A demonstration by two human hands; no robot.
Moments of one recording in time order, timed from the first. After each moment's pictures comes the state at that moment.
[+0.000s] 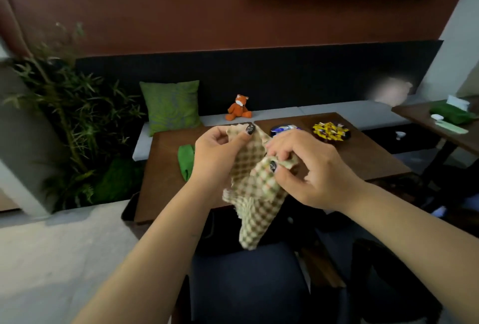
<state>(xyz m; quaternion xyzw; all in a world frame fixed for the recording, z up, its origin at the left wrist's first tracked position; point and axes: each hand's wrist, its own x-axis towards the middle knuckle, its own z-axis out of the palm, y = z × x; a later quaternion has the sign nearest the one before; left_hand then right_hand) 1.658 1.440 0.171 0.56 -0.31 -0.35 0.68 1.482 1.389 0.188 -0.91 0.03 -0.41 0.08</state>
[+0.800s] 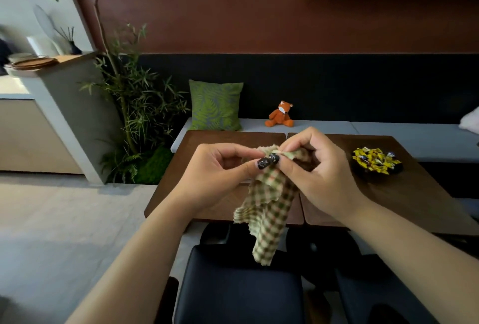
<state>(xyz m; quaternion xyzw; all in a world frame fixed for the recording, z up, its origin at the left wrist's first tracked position) 1.622 1.406 0.190 0.55 -0.48 -0.26 0.63 1.473 1.280 0.189 -0.81 0.08 -0.43 0.38</state>
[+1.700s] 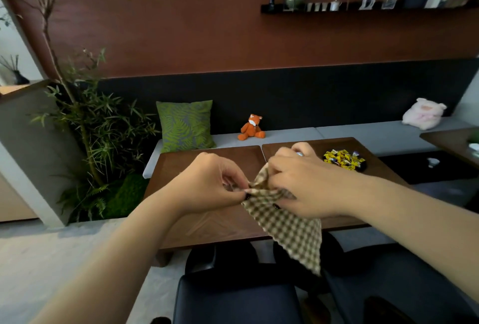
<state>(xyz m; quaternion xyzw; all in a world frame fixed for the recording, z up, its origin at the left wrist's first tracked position) 1.664 1.387 0.211 0.62 -0.70 -0.11 0.33 1.470 1.279 0.230 -0.99 0.11 -0.02 -0.09</state>
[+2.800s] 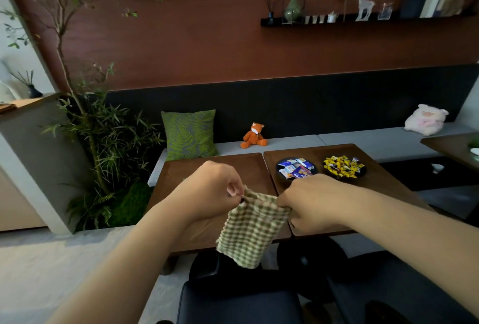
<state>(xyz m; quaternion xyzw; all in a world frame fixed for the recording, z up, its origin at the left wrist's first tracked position) 1.646 1.395 0.214 0.65 -0.72 -0.01 0.24 1.453 1.290 0.226 -0.98 0.16 0.13 -0.07</state>
